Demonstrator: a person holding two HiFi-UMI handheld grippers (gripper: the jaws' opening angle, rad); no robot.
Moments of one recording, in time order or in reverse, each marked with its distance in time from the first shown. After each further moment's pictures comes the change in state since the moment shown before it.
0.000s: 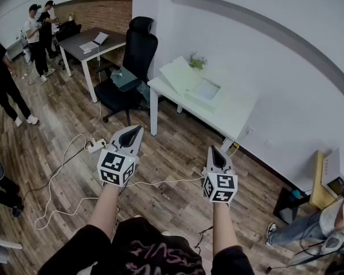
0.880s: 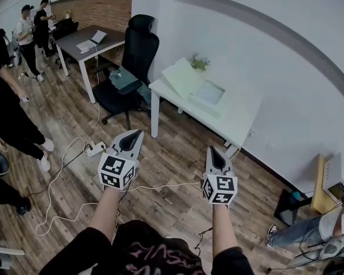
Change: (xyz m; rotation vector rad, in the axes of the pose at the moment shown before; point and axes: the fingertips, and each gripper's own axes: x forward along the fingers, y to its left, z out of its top) left arm 0.044 0.060 -0.023 -0.042 0.027 -0.019; right arm 0.074 0.020 0.011 0.004 0.000 0.009
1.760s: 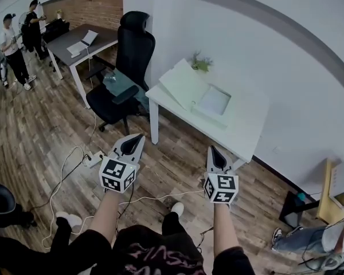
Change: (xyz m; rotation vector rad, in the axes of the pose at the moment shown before) left arm 0.137 0.082 -0.043 -0.024 0.070 -0.055; right arm 0.159 -0.034 -0.023 0.025 0.065 -0.025
